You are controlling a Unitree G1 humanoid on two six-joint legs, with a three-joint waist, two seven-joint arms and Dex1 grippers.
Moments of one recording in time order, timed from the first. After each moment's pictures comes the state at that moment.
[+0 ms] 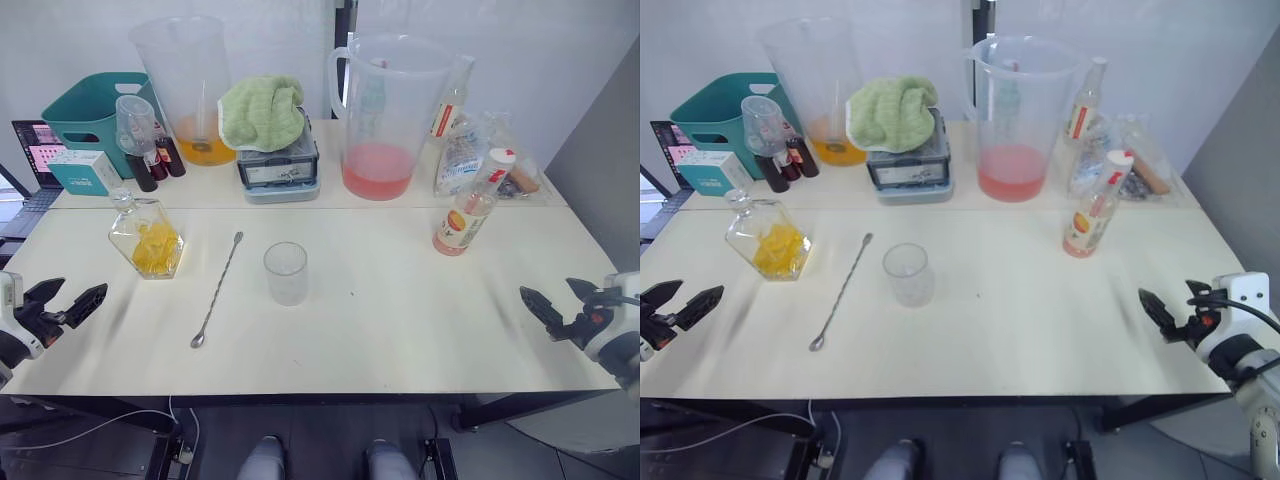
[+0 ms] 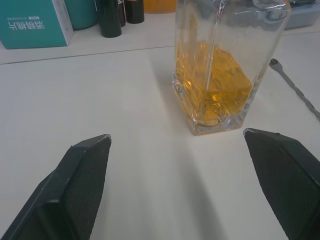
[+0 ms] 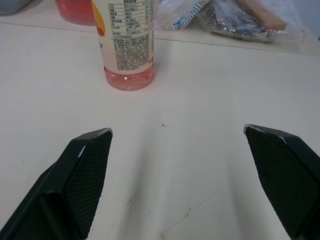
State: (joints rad) left arm -0.05 0.83 0.65 0.33 -0.52 0.26 -0.86; right arm 0.08 -0.68 -0.57 -0.19 0.53 0.45 0.56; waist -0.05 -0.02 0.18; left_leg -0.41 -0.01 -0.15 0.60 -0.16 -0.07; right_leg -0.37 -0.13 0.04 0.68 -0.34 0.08
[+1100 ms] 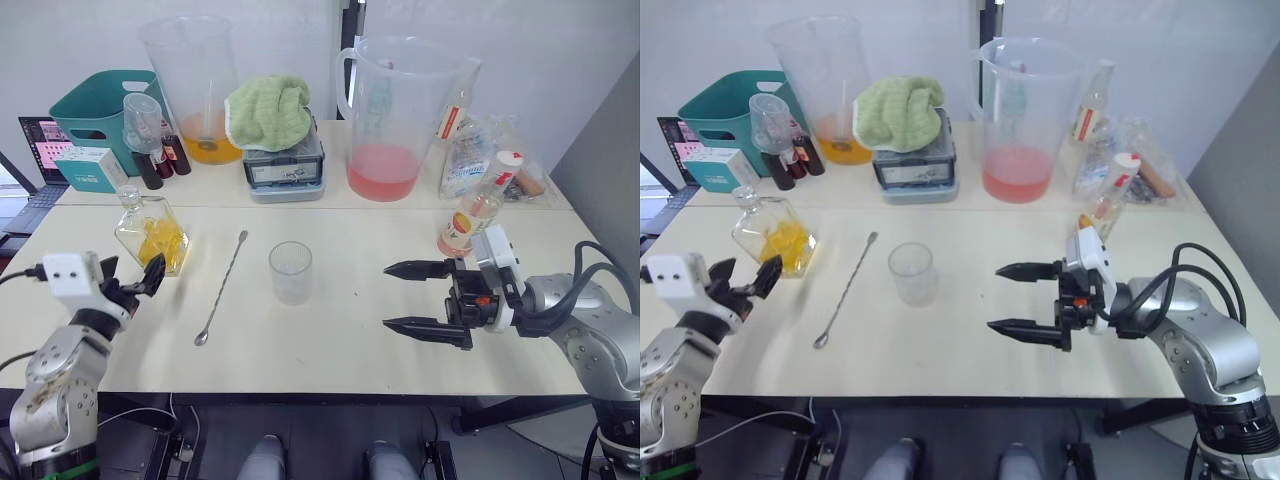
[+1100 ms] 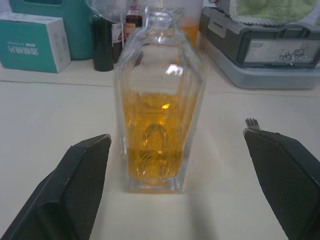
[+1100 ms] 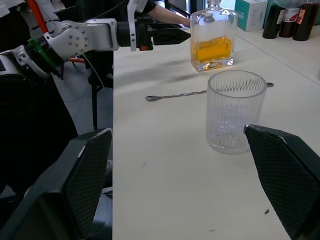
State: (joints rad) left arm -0.11 0.50 0.51 -0.25 -0.52 0.49 -0.27; right arm -0.34 -0.78 -0.09 -0.40 0.77 0.60 1.14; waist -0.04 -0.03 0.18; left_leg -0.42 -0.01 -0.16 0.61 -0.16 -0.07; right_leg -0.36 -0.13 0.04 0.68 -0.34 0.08
